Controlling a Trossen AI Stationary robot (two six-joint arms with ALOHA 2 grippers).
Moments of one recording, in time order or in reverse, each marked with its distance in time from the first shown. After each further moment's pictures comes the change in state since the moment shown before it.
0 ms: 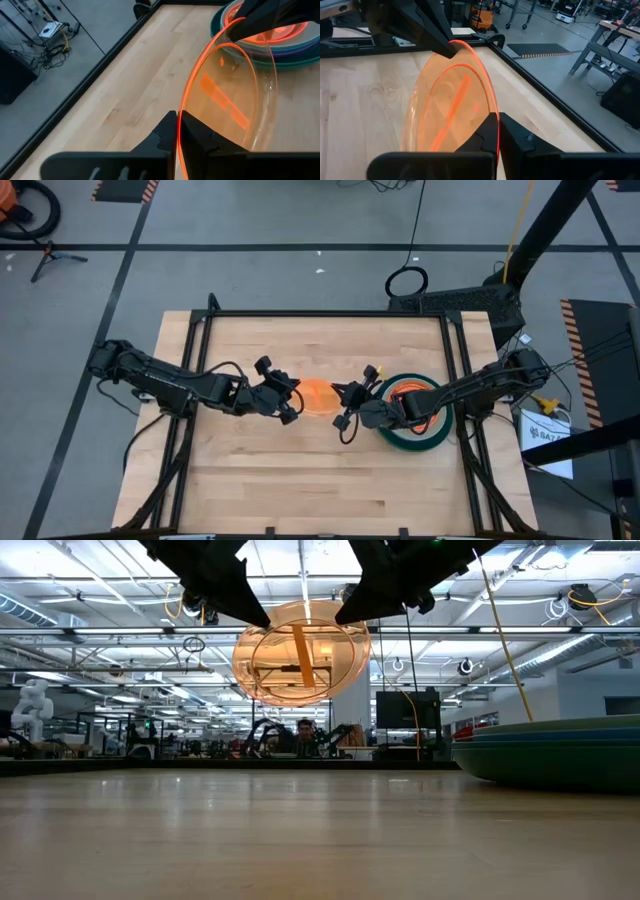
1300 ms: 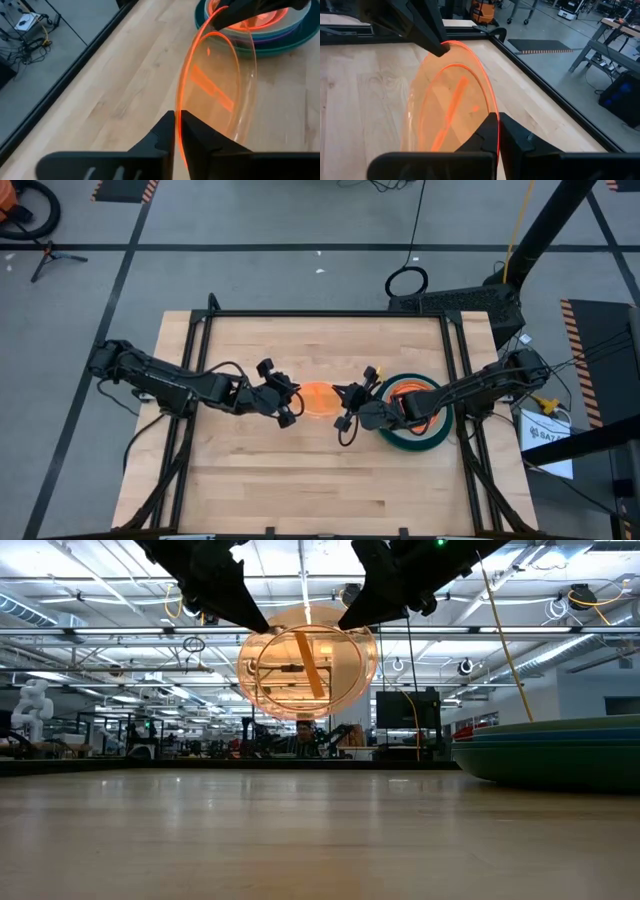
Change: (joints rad) left arm 0.005 0.000 0.000 -0.032 0.092 -0.003; right arm 0.001 0.000 0.000 -0.050 -0.002 0.006
